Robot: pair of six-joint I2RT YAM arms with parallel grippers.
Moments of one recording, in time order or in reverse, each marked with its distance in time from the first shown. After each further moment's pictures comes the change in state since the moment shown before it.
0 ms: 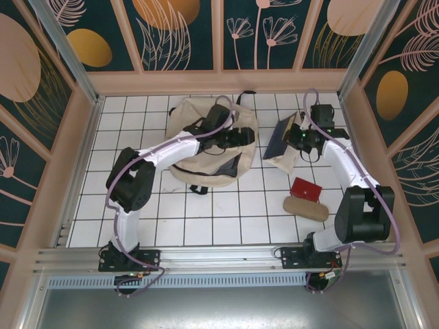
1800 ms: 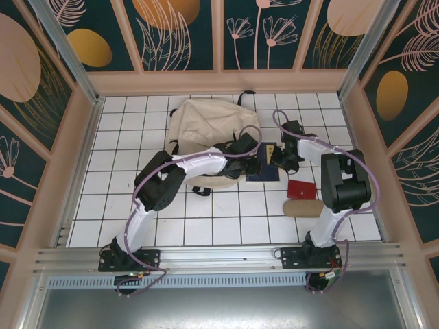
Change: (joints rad) left arm -0.201 0.225 0.077 -0.170 -0.226 0.043; right arm 0.135 0.324 -0.077 0.014 0.251 -0.019
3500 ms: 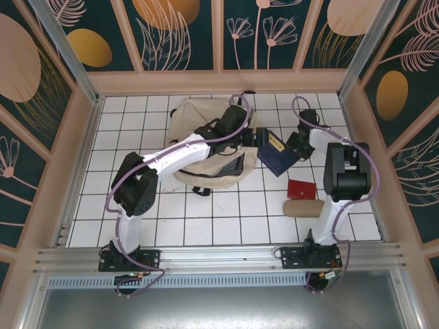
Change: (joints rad) left arm 0.072 -0.209 0.038 0.116 -0.017 0.048; right arm -0.159 0.112 0.136 0.079 0.124 0.068
